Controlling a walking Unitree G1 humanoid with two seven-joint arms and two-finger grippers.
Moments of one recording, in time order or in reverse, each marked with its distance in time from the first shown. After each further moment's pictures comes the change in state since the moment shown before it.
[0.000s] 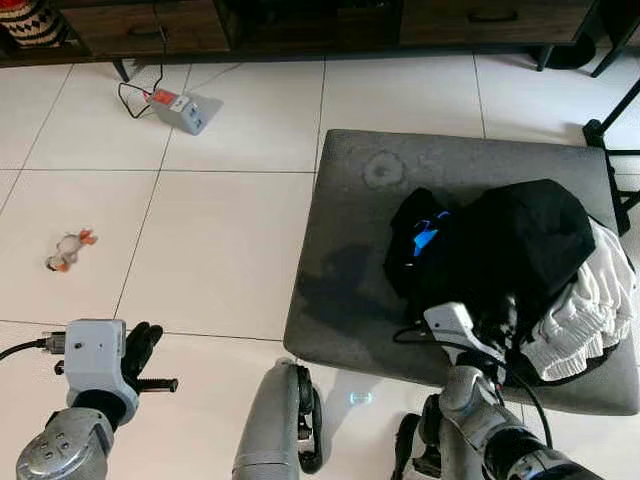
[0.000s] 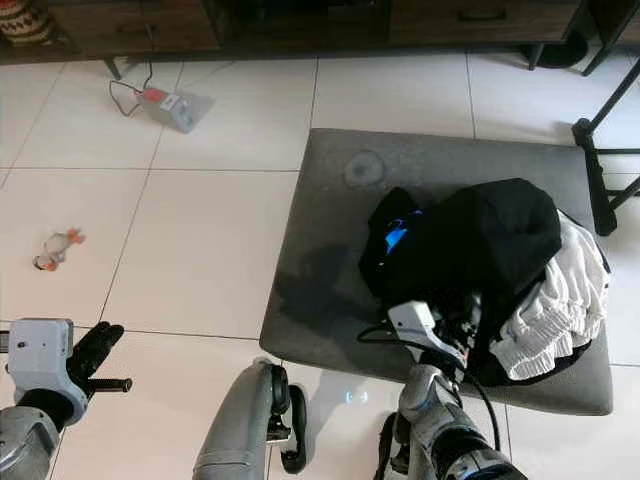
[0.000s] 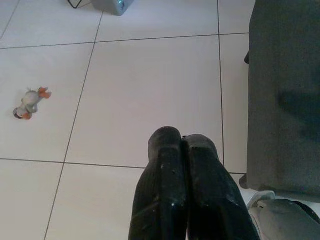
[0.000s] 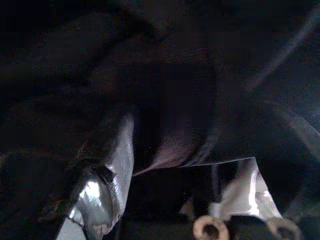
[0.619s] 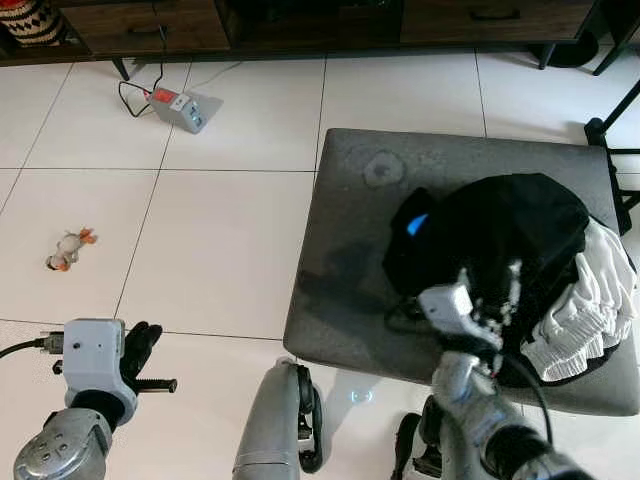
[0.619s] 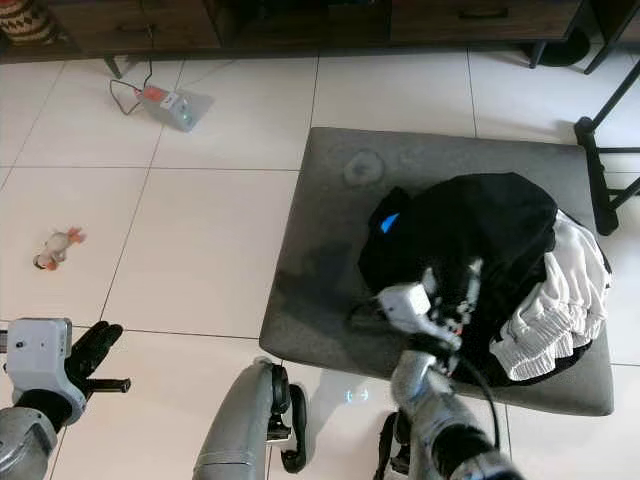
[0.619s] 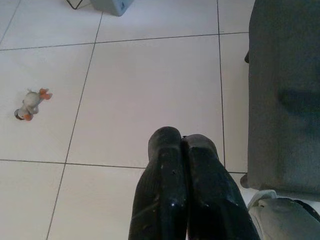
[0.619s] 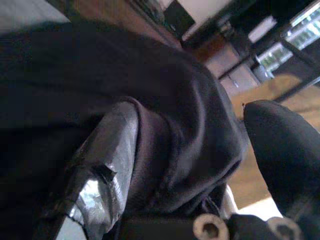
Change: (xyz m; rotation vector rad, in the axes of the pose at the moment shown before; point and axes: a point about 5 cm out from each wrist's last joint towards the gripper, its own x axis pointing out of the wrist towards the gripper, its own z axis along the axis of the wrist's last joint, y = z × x) left arm -0.002 0.000 0.000 0.007 0.001 -0.002; right arm -0.007 -0.013 0.038 0.146 -0.296 -0.179
